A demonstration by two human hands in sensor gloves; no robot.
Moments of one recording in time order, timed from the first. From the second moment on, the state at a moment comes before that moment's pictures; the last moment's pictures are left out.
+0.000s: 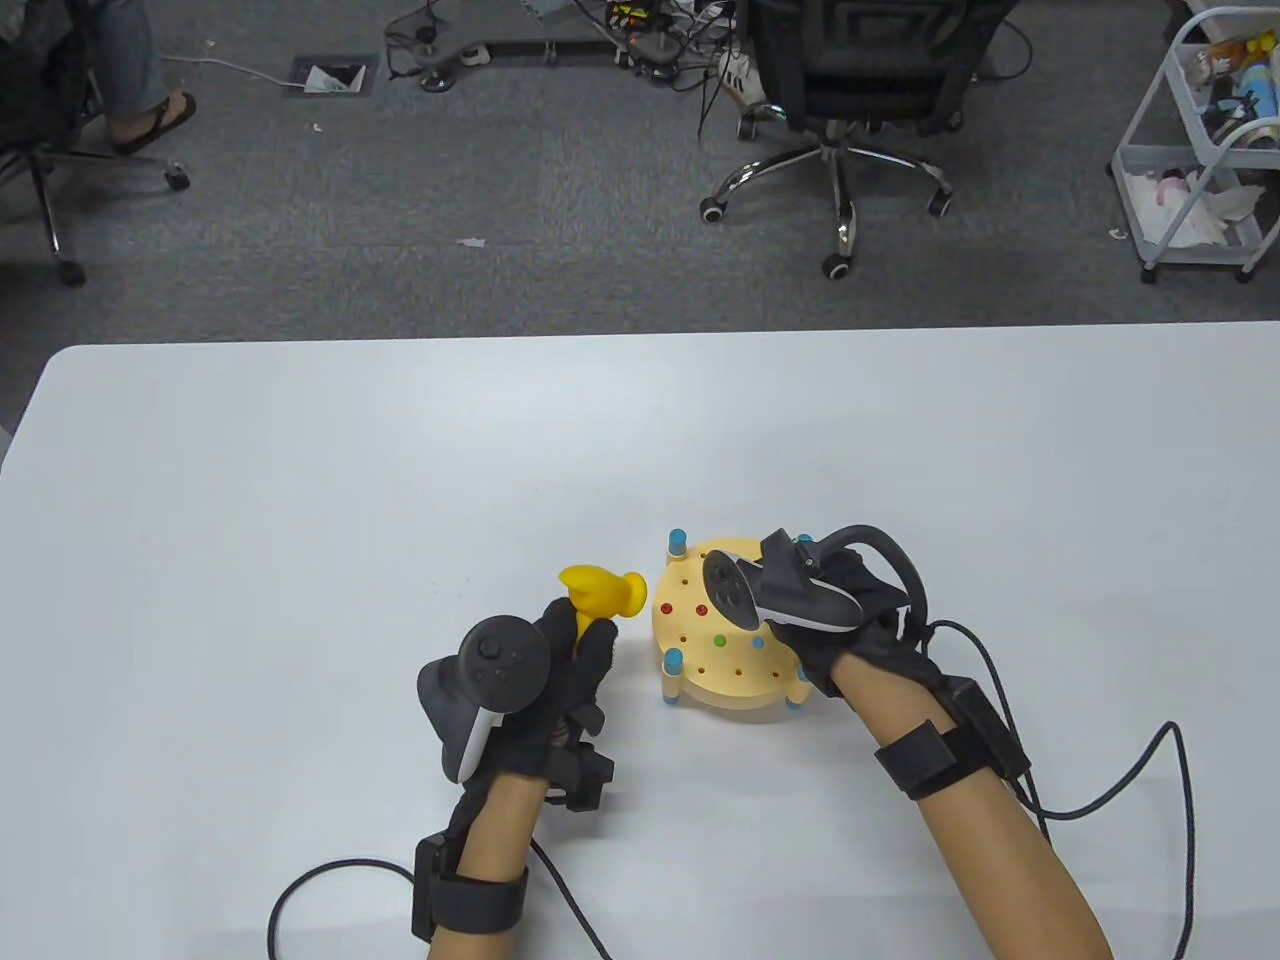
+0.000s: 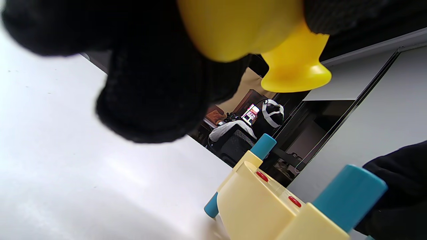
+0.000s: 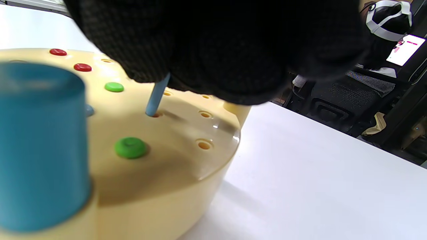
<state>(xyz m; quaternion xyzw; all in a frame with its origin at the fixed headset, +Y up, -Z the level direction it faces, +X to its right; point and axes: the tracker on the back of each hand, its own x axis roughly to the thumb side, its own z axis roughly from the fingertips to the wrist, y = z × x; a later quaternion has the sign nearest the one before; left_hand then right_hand) -0.144 -0.716 -0.254 0.04 0.01 0.33 0.94 0.093 -0.686 -0.315 -0.16 -0.05 -0.97 0.16</state>
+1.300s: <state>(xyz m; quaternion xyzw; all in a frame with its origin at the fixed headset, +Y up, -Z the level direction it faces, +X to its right) -0.121 -0.701 -0.244 0.10 -0.06 0.28 0.95 0.184 -0.728 -0.338 -0.04 0.02 -0.98 -0.18</state>
